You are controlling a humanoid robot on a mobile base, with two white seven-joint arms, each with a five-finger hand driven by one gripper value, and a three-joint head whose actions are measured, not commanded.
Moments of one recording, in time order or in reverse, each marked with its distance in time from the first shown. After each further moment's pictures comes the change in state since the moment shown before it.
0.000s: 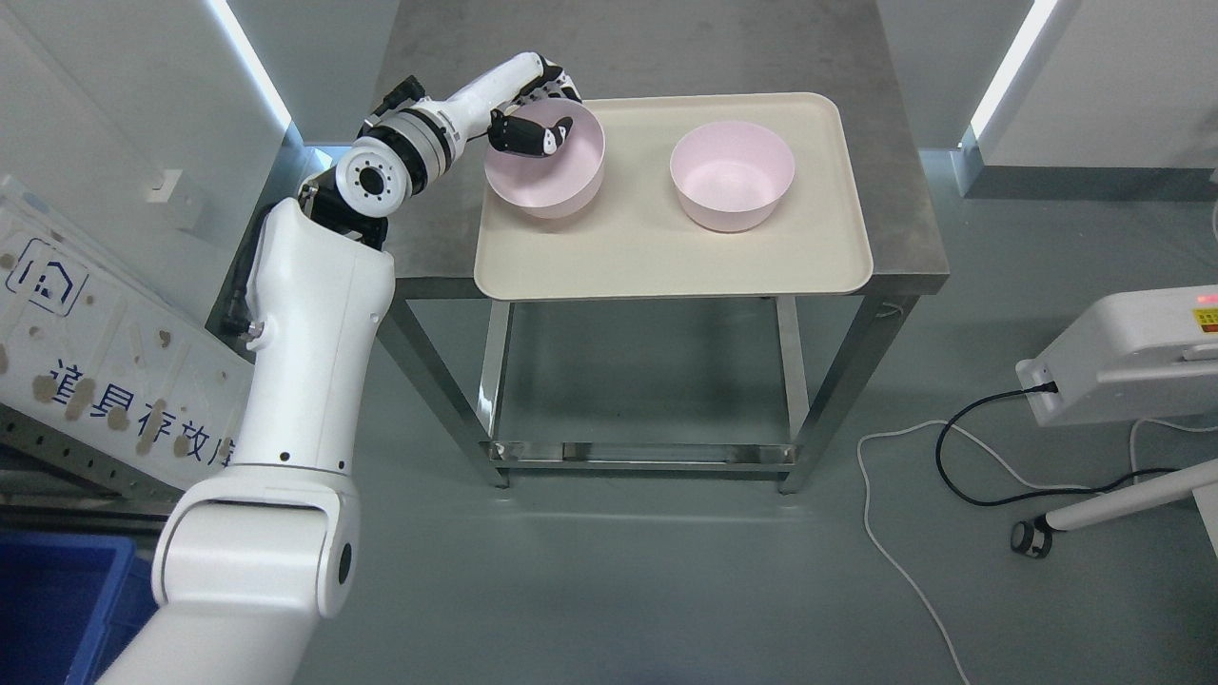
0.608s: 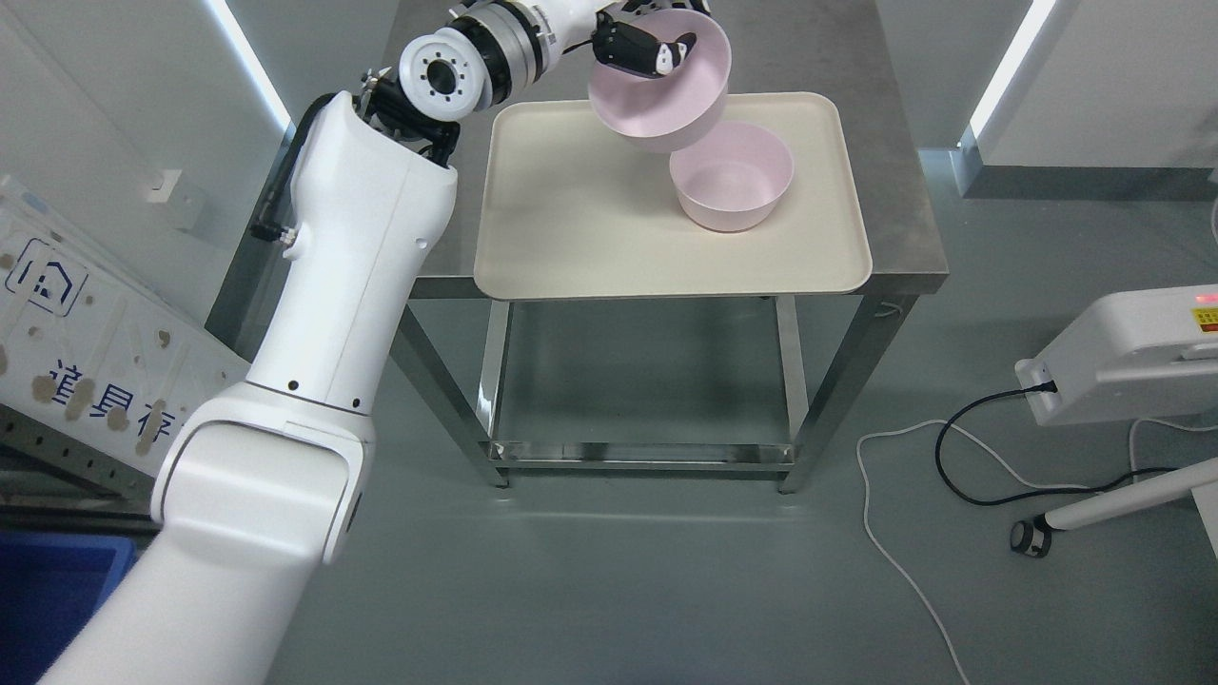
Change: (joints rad) left arm -0.179 -0.027 -0.340 -0.012 0.303 0.082 0.049; right arm 0.000 0.000 0.000 0.000 0.000 0.000 0.000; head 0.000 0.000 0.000
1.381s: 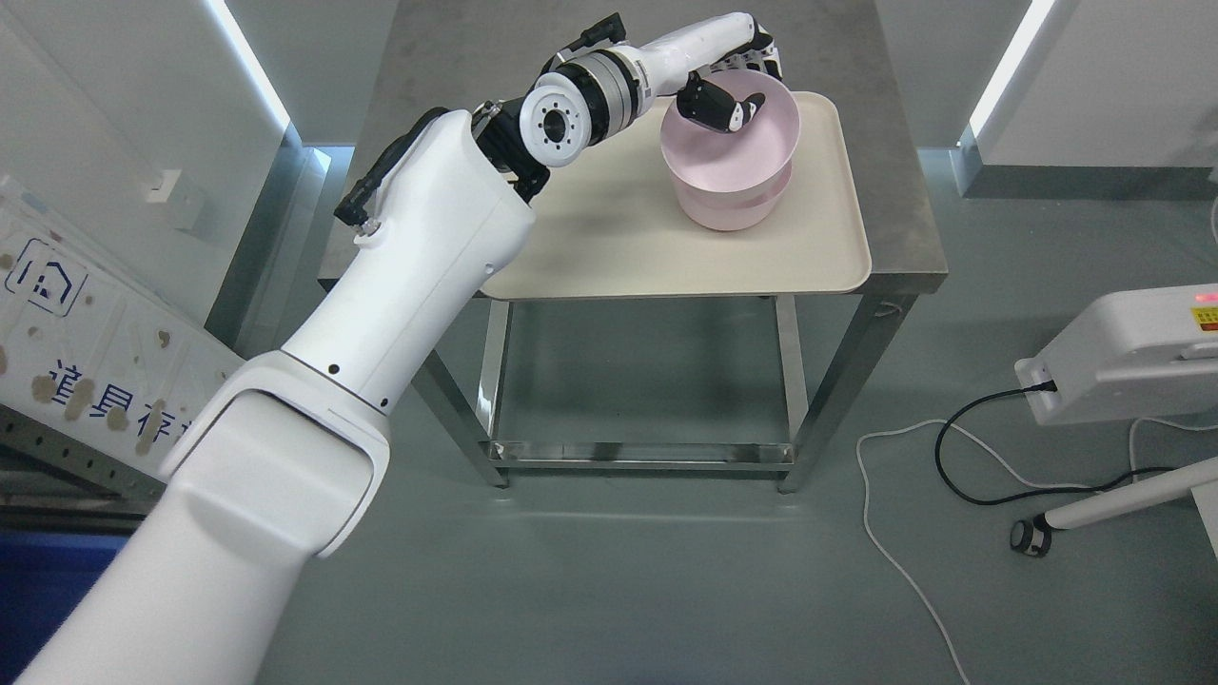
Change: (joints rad) left arm -0.057 -0.010 -0.324 0.130 0.122 0.010 0.169; right arm 0.000 0.000 0.000 0.000 0.000 0.000 0.003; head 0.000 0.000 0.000
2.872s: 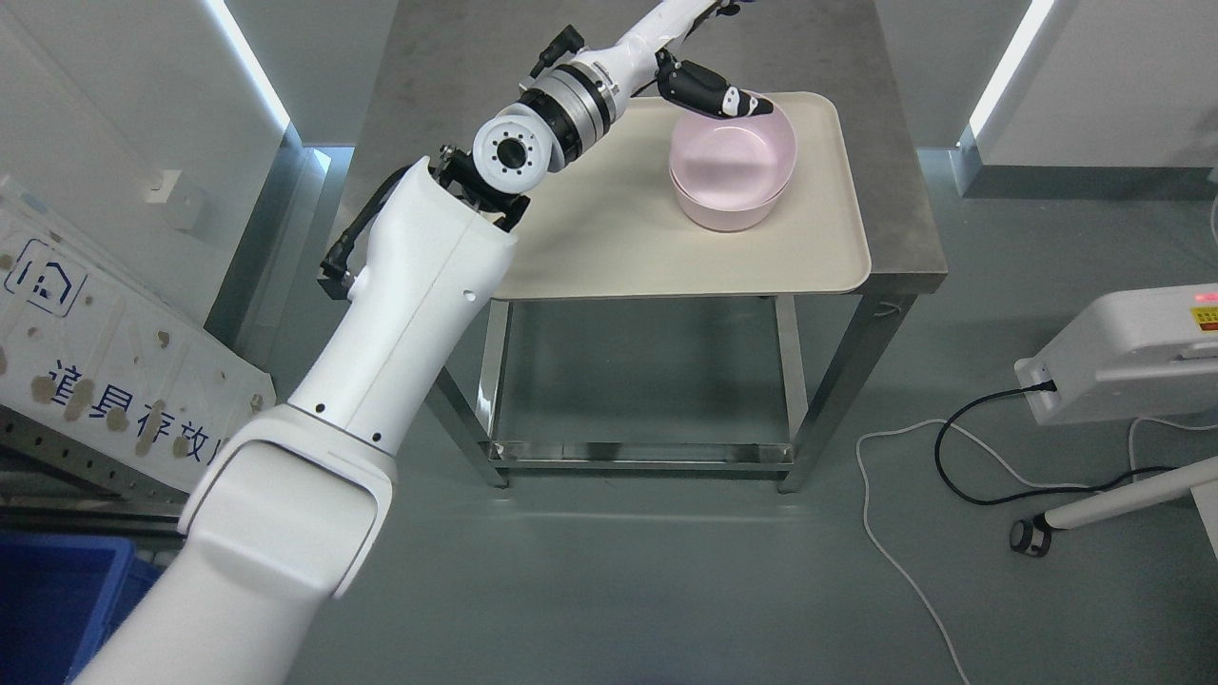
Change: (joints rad) left arm 0.185 -0.003 0.206 -0.128 0.234 -0.110 0.095; right arm 0.000 0.000 0.000 0.000 0.000 0.000 -0.004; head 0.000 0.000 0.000
